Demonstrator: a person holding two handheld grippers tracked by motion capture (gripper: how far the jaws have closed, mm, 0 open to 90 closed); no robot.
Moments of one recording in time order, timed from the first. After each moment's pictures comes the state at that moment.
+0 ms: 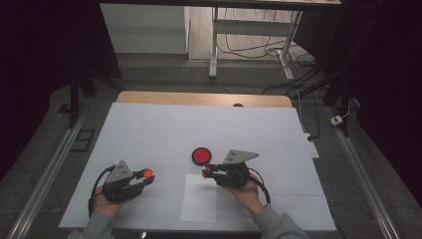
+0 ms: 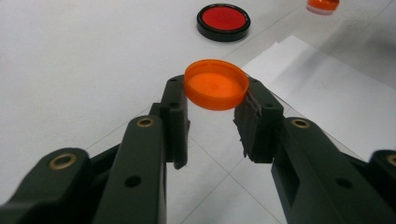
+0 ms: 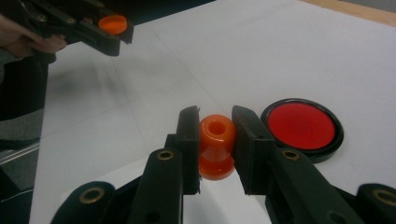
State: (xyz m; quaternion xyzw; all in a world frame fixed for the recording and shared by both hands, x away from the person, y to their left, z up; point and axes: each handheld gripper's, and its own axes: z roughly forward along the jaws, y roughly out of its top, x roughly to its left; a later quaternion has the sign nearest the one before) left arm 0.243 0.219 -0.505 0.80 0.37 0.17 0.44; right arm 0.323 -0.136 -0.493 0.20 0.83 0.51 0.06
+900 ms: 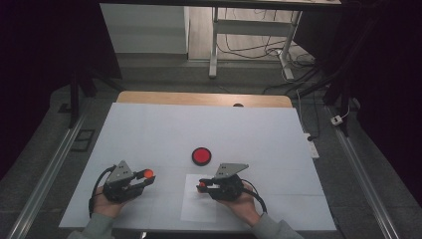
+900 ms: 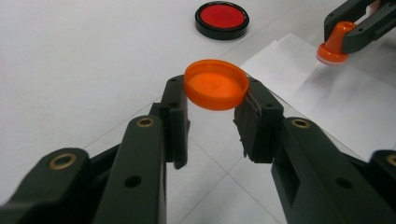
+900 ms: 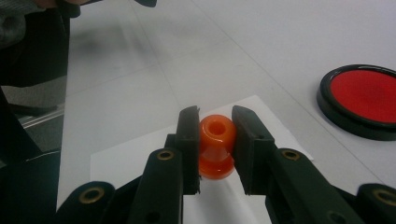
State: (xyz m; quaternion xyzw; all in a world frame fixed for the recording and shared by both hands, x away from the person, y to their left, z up) left arm 0.243 0.218 -0.506 0.80 0.37 0.17 0.43; right arm 0.300 -0.122 -0.515 0.17 0.86 0.47 0.03
